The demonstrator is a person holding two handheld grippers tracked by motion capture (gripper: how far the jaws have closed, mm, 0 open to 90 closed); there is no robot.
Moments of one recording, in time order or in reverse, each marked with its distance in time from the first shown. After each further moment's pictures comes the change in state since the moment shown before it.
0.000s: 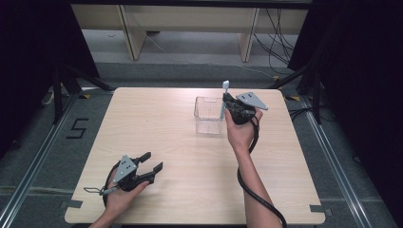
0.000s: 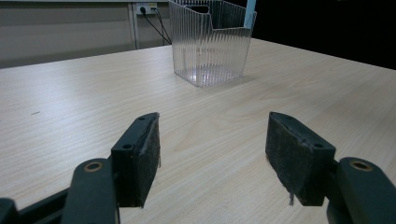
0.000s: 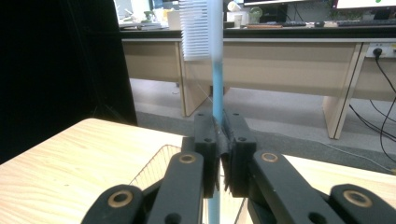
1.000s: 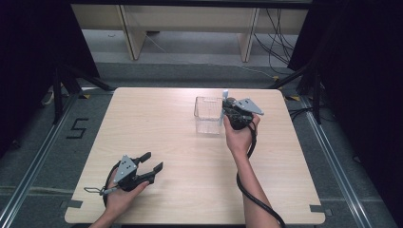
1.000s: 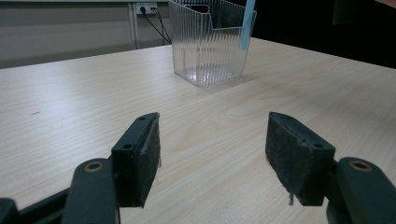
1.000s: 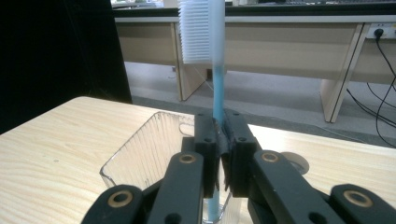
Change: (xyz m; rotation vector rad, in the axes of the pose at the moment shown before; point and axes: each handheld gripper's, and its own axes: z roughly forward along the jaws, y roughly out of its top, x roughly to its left) left arm 0.000 0.000 0.000 0.000 0.000 0.003; right arm -0.002 -0.026 0.007 0.065 -0.016 -0.002
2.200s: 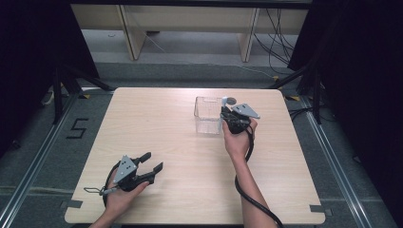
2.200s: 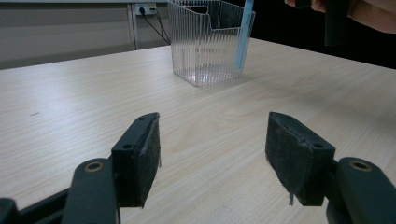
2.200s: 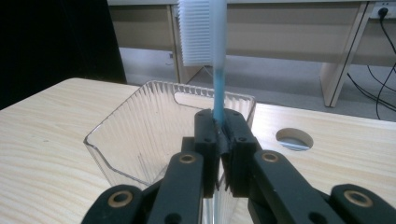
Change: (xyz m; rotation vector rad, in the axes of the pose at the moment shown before) left arm 0.000 -0.001 0.001 -0.019 -0.012 -0.001; right arm -0.003 -0.024 0.010 0.053 -0.014 0.007
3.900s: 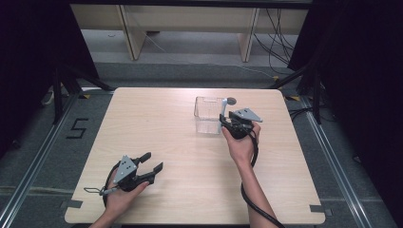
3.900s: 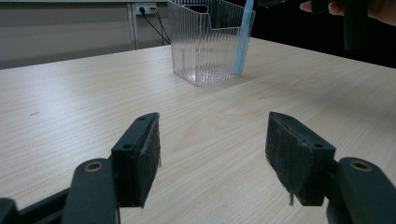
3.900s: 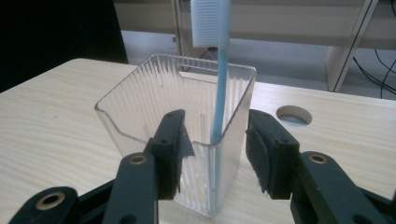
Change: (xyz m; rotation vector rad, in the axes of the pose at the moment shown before) left arm 0.000 0.000 0.000 0.002 0.002 -0.002; right arm -0.001 -0.007 -0.018 0.072 0.021 -0.002
